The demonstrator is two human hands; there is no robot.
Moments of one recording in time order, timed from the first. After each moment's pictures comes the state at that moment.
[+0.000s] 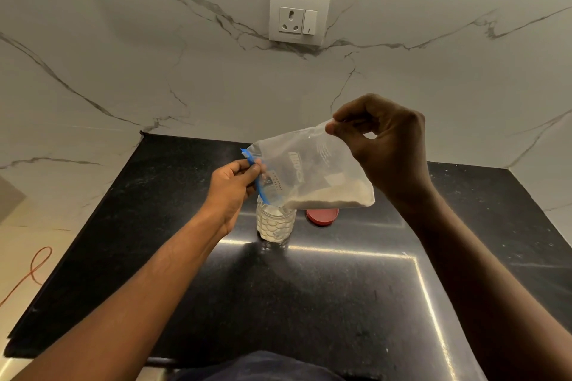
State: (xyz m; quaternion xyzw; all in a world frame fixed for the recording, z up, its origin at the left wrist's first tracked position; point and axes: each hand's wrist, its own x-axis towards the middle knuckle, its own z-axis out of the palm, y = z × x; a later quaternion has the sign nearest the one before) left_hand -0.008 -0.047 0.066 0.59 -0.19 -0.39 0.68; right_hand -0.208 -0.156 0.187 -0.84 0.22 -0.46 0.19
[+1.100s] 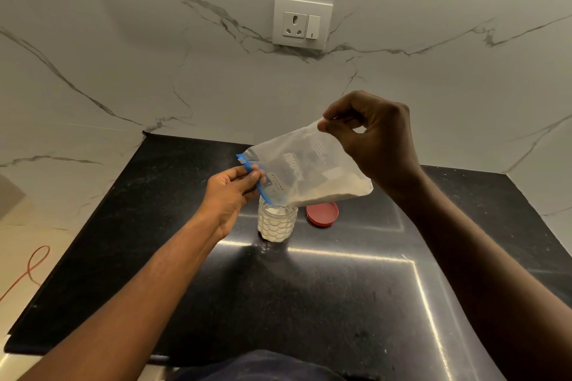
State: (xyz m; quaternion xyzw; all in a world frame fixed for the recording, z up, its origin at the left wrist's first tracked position) left_hand 0.001 -0.038 0.052 0.55 -0.15 -0.43 0.70; right_hand -0.193 -0.165 0.192 -0.86 0.19 -0.44 0.18
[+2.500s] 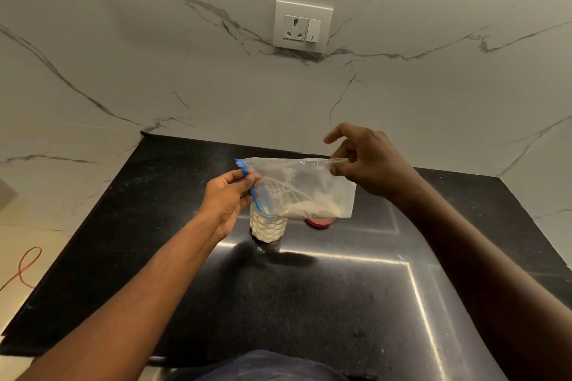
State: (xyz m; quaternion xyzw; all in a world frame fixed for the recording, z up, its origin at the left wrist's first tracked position) left_hand 0.004 -0.041 0.042 0.56 -0.09 -0.43 0.70; right_hand -0.205 -0.173 0.178 -0.91 0.32 -0.14 0.24
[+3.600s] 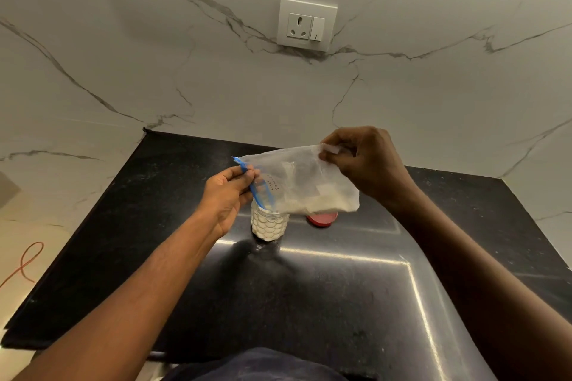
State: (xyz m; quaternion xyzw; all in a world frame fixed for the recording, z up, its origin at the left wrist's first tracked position) left_hand 0.002 -0.032 0.055 0.55 -0.09 -0.44 0.71; right_hand -0.198 -0.162 0.169 -0.90 0.25 -0.29 0.20
